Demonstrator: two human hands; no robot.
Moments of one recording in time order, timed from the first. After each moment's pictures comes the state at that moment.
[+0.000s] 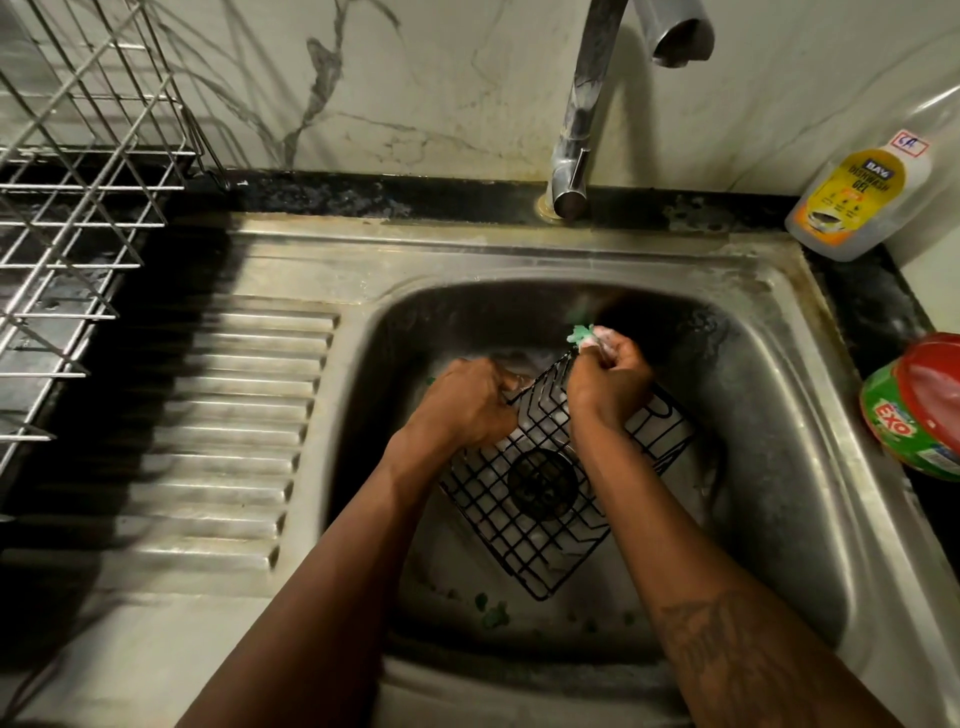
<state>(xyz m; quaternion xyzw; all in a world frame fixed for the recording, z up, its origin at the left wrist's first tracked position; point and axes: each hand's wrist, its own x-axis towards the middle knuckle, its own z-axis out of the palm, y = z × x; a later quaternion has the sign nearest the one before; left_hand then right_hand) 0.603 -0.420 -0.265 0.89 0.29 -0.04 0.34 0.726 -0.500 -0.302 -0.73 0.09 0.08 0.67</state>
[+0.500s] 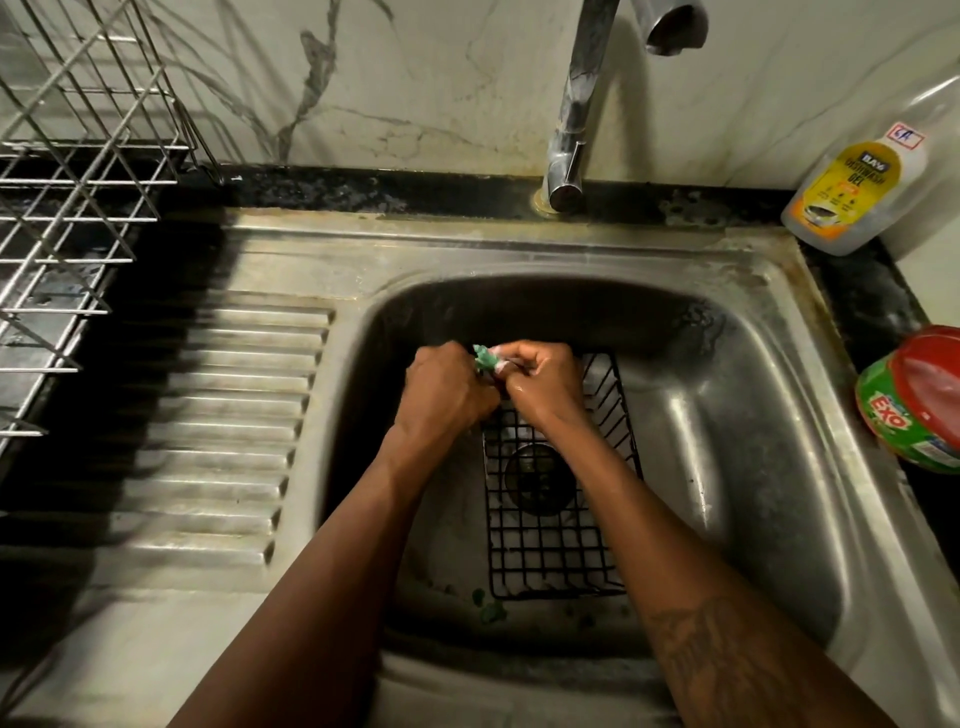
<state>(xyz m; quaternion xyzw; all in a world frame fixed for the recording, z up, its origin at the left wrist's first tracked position) 0.601 -0.414 -0.271 0.86 0.43 0.01 0.26 0.699 -0.494 -0.301 -0.78 -0.26 0.24 0.52</state>
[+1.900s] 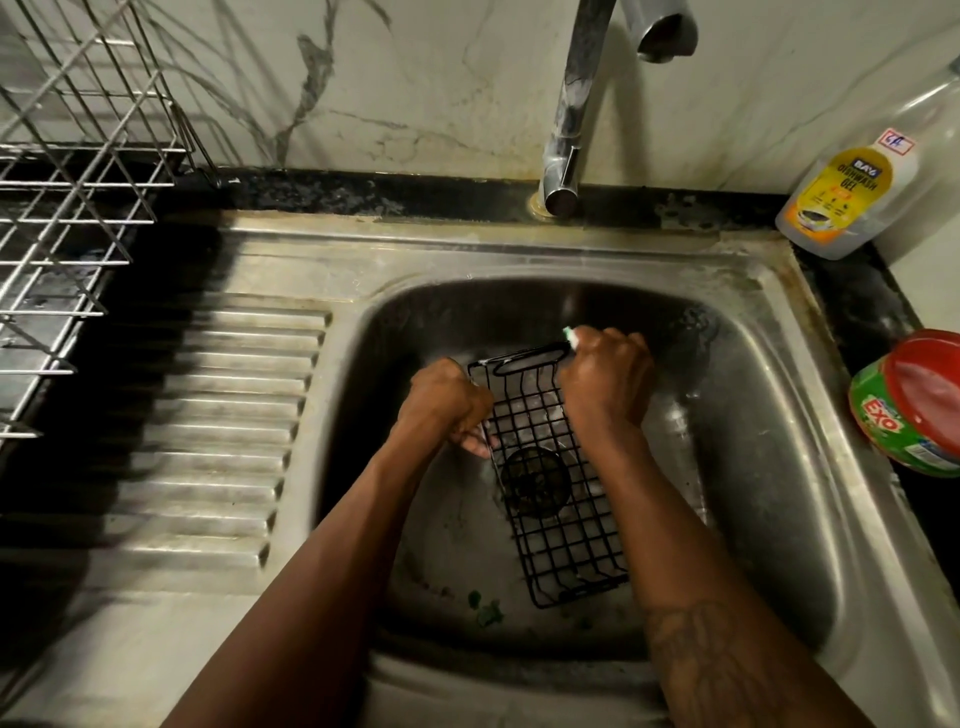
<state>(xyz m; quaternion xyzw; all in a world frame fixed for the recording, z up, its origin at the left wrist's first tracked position) 0.625 -0.396 -0.301 0.55 0.56 -0.25 0.57 0.732 -0.529 -0.285 -0.94 -0.29 -0.08 0.14</state>
